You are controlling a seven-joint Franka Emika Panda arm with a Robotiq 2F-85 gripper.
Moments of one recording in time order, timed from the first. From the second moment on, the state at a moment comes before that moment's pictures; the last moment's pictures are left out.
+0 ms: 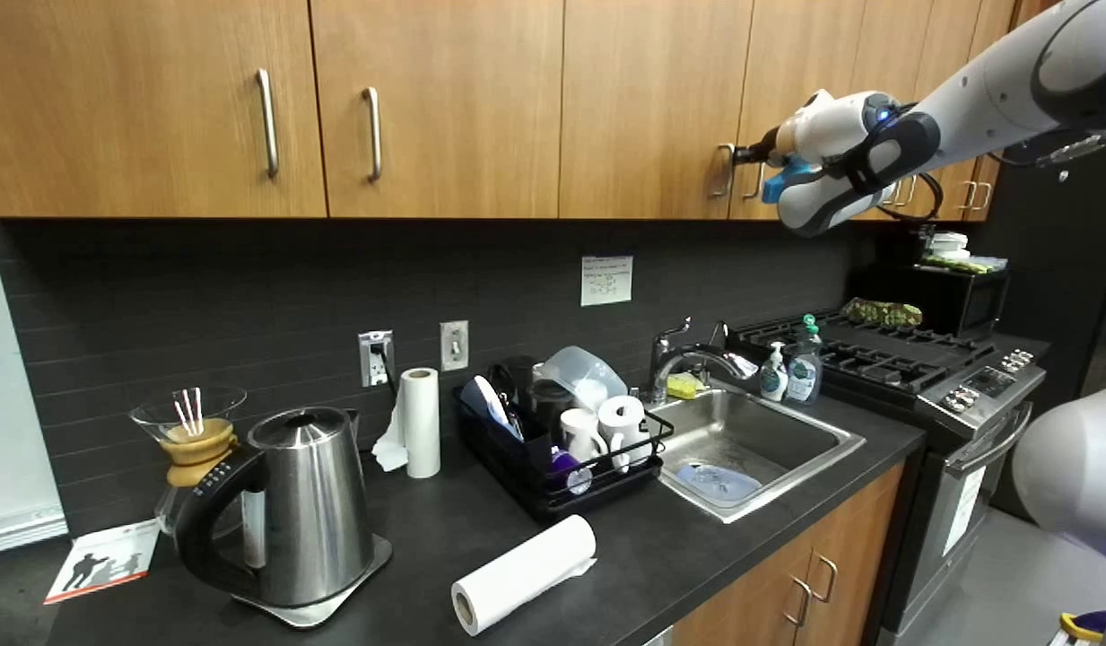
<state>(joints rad) -1.18 0.29 0.64 -1.71 -0.63 3.45 0.29</state>
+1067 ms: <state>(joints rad) -1.43 0.37 0.91 -1.72 -0.76 3.45 0.34</state>
